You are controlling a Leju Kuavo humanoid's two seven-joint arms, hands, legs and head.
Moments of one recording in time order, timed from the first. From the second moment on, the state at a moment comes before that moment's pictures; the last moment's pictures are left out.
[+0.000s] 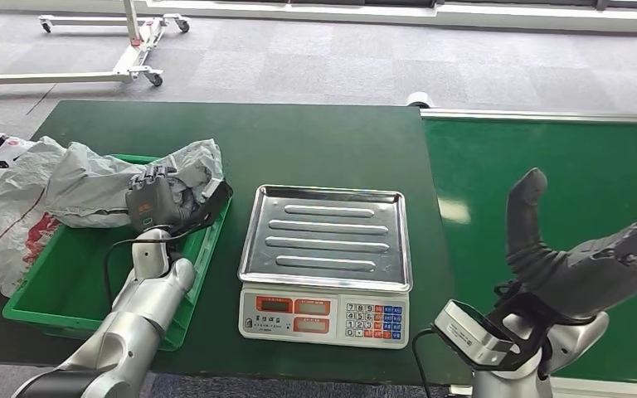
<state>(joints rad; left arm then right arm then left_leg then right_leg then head) -0.62 -0.03 0.08 -0.60 -1.35 0.62 0.08 -0.20 0.28 0.06 -2.00 1.13 -0.70 -0.69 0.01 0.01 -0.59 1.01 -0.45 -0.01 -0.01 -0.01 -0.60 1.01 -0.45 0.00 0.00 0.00</state>
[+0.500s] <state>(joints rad) -0.63 -0.05 0.12 -0.58 -1.01 0.63 -0.28 -0.19 0.28 0.04 -2.00 1.13 -0.70 -0.69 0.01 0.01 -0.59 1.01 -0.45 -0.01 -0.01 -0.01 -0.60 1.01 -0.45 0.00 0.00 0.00</state>
